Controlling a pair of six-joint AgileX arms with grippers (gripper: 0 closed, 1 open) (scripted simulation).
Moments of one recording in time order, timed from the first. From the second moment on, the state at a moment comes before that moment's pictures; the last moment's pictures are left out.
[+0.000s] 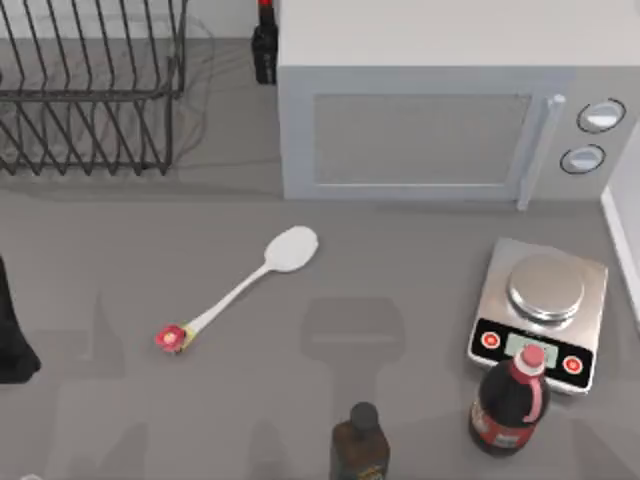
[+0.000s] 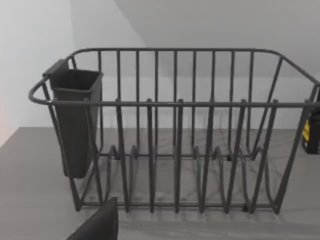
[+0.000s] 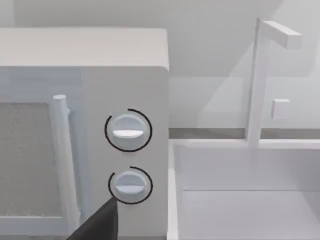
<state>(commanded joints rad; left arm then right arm) 0.00 0.00 0.00 0.00 0.00 0.00 0.00 0.00 0.00 0.00 0.00 0.00</state>
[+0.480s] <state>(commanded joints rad) -0.06 0.22 0.20 -0.15 0.00 0.04 0.00 0.00 0.00 0.00 0.00 0.00</state>
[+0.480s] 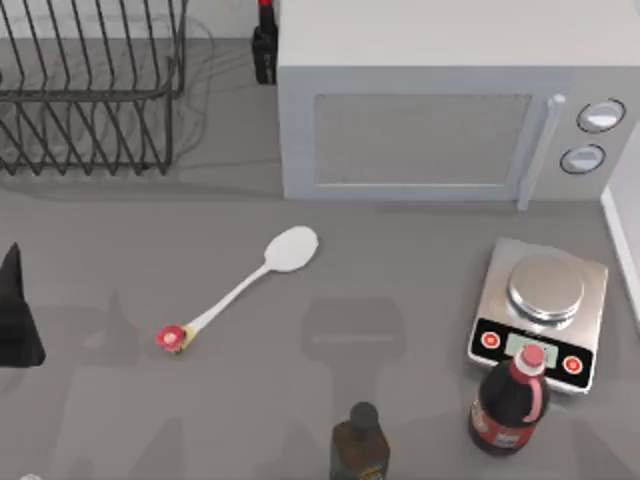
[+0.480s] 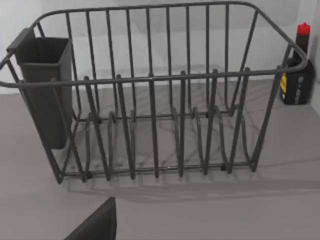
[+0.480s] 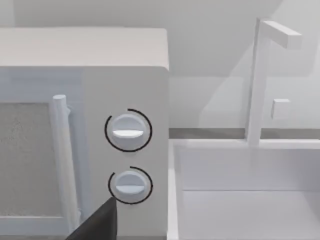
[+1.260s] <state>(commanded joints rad) -0.36 1.48 1.18 -0.86 0.00 0.25 0.00 0.00 0.00 0.00 0.00 0.00</state>
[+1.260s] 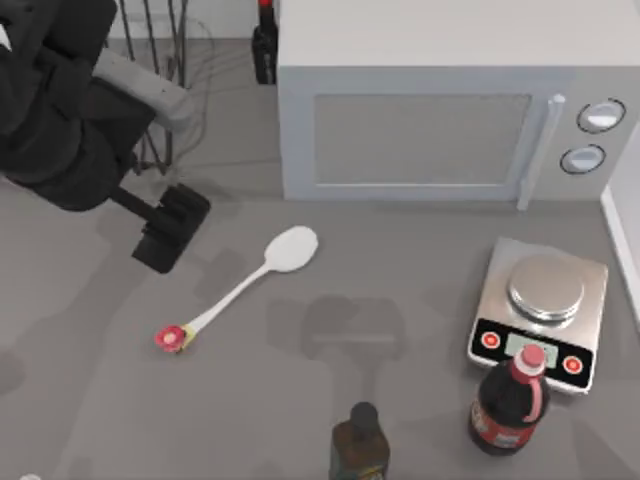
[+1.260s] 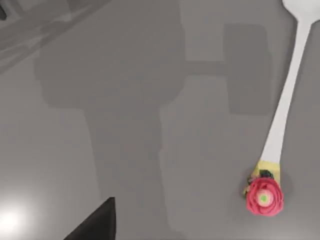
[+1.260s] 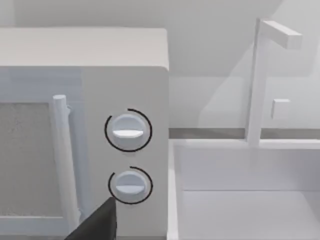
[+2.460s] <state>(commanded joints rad) -0.48 2.07 1.48 -0.98 0.00 0.34 0.00 0.00 0.00 0.00 0.00 0.00</state>
